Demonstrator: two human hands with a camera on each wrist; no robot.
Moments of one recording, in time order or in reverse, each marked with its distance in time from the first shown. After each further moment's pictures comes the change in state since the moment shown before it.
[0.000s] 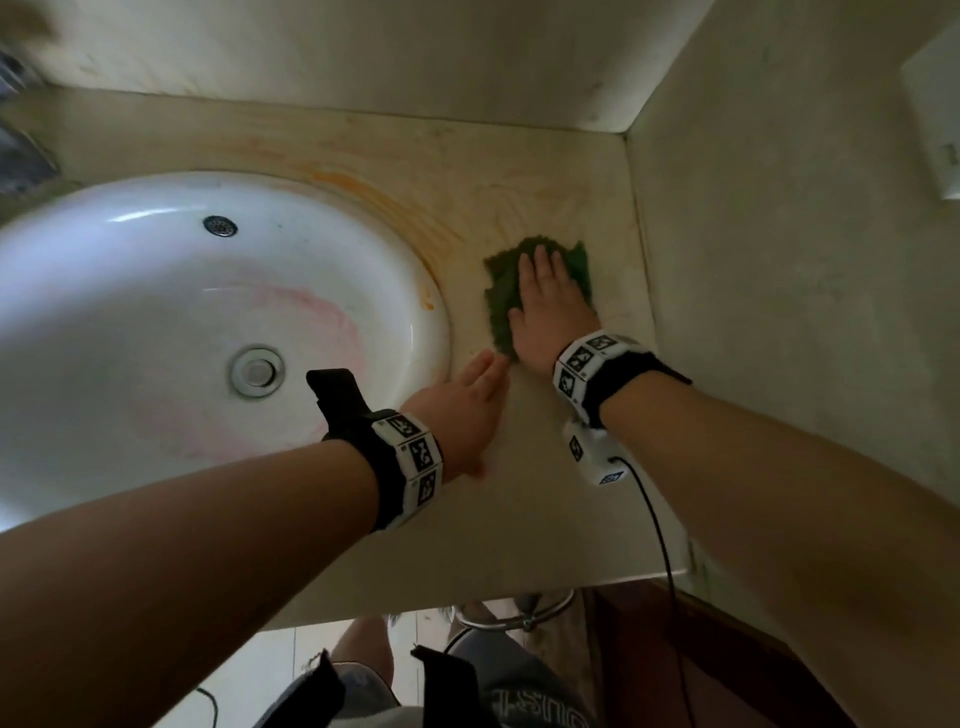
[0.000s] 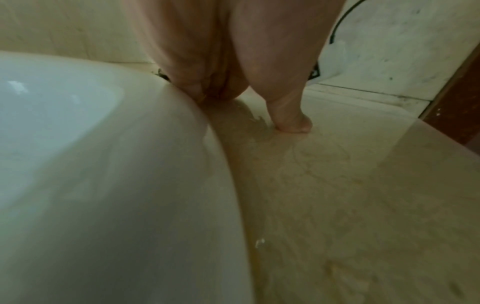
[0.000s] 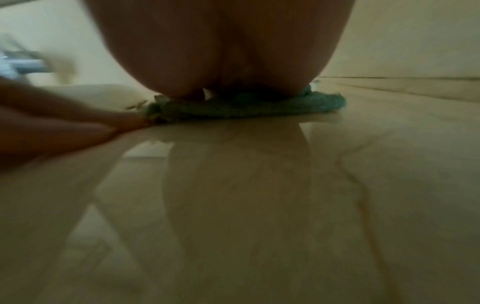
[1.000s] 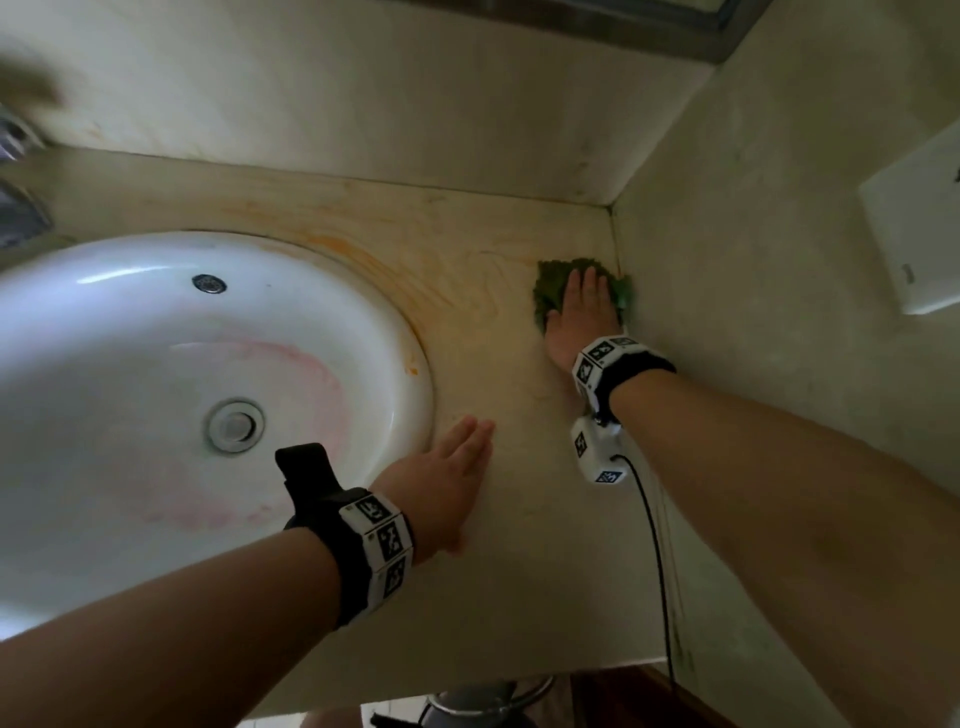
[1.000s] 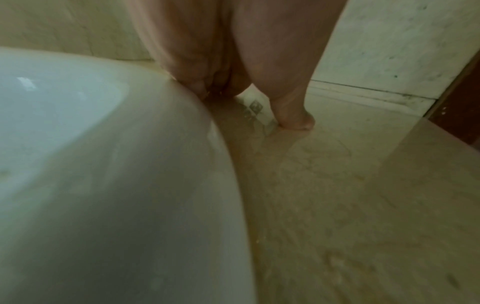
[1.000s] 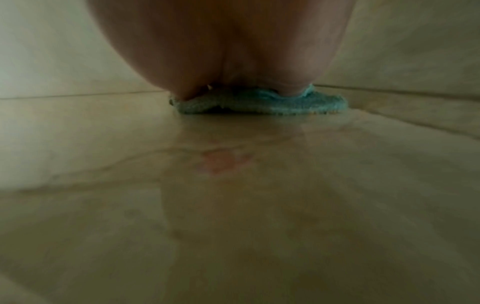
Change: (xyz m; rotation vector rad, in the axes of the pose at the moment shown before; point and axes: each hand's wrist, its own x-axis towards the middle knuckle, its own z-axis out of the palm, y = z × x) left_hand -0.008 0.000 -0.007 -0.050 0.005 0.039; right_hand 0.060 0.051 -0.031 0.119 0.021 0.227
